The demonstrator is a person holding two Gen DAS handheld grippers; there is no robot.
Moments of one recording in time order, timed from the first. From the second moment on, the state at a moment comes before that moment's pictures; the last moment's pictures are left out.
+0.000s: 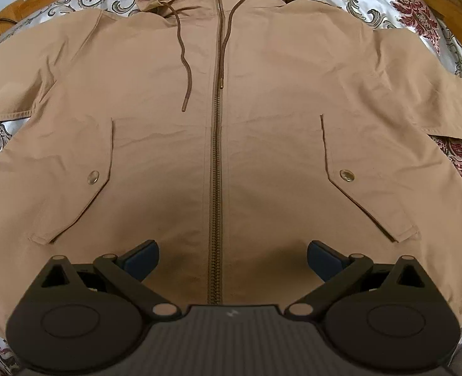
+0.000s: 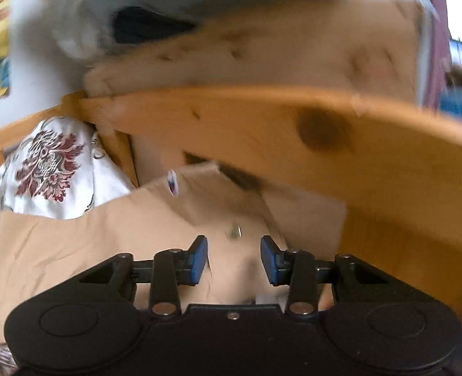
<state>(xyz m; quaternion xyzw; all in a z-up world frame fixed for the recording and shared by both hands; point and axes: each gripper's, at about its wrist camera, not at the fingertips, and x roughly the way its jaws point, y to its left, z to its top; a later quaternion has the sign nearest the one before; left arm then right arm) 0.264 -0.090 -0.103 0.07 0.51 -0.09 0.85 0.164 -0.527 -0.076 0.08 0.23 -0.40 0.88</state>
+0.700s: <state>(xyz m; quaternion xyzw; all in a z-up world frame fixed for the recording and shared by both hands) 0.255 -0.093 -0.090 0.09 0.46 -0.08 0.88 0.209 -0.538 -0.083 -0.02 0.22 -0.46 0.86</state>
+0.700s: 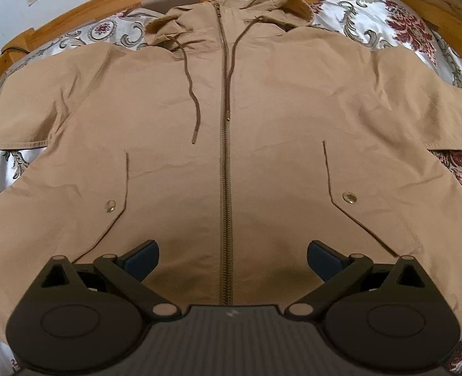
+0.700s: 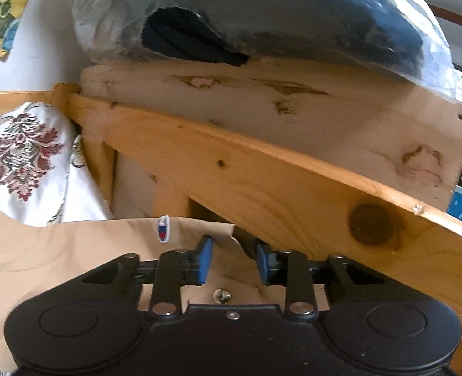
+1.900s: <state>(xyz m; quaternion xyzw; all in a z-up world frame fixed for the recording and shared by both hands) 0.218 -0.055 -0.014 0.02 0.34 -0.10 0.94 0.292 -0.264 0.133 0.12 0.23 0.02 0.97</state>
